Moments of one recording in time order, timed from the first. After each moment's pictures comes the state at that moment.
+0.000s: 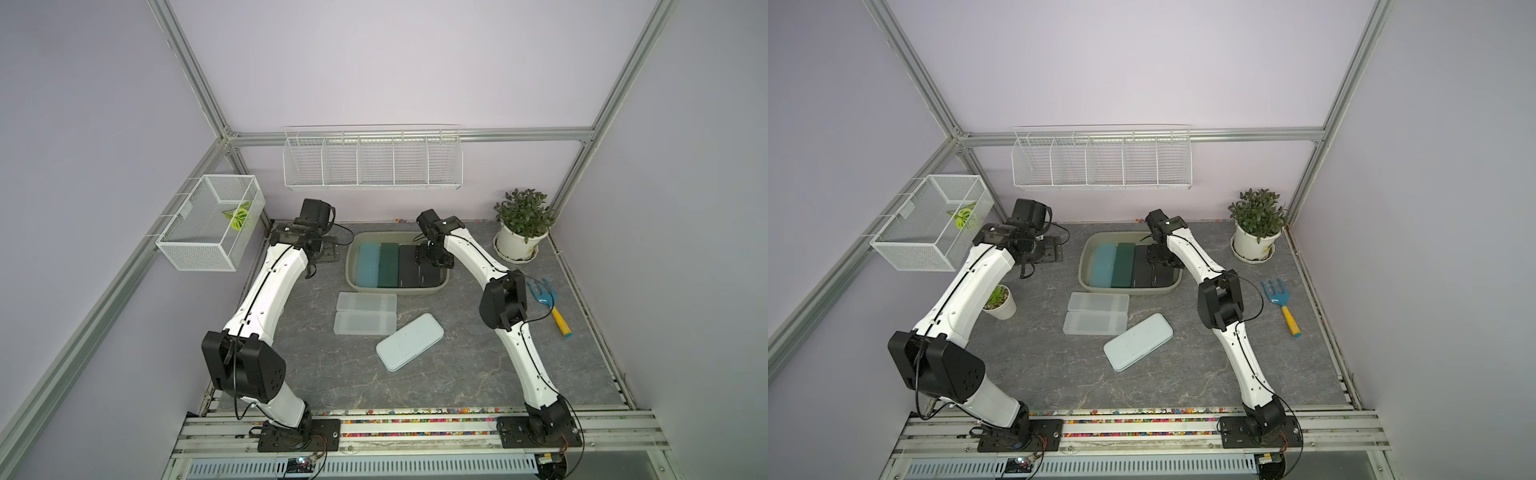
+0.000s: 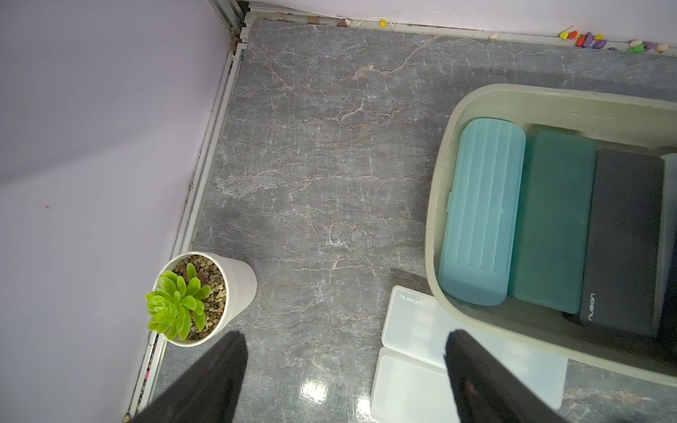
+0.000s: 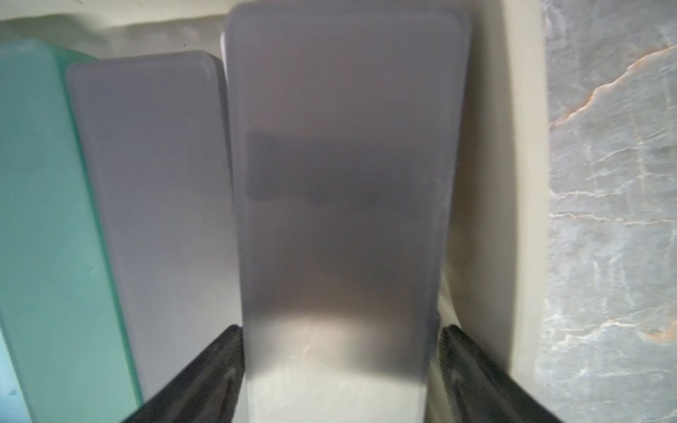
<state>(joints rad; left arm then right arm) -0.26 1.62 1.67 -1.05 -0.31 -0.27 0.47 2.56 2.50 -1.25 0.08 0.54</state>
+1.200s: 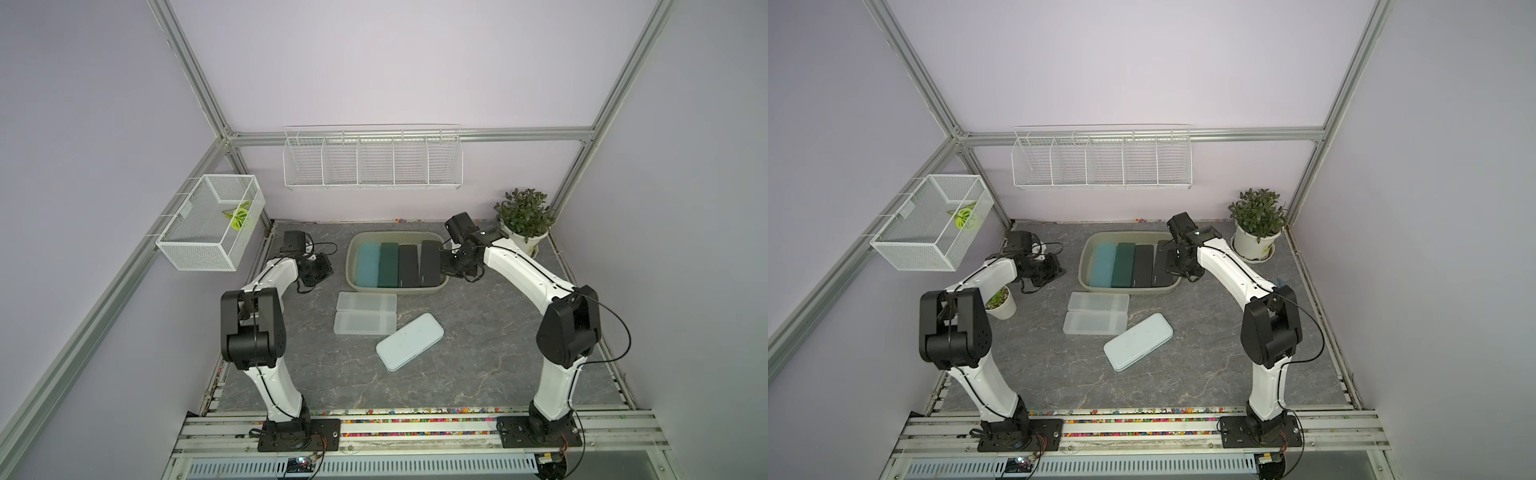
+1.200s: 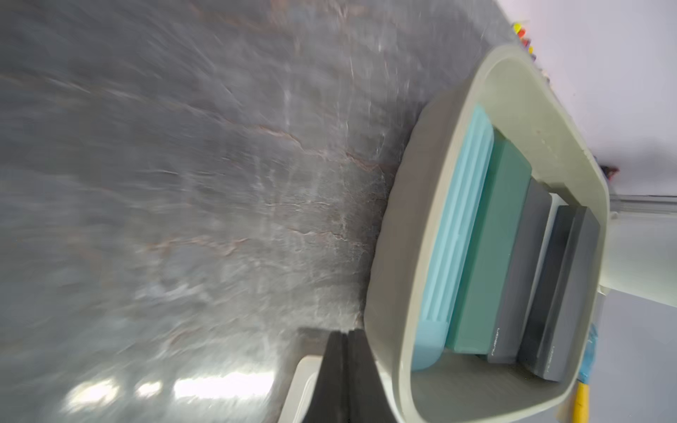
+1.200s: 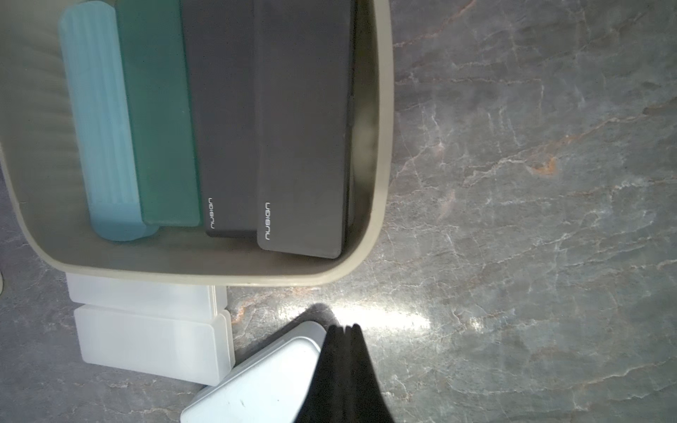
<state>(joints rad) 0.00 1.89 1.30 -0.45 0.45 -0.48 0.45 1.88 1.70 -1.01 -0.02 0.54</state>
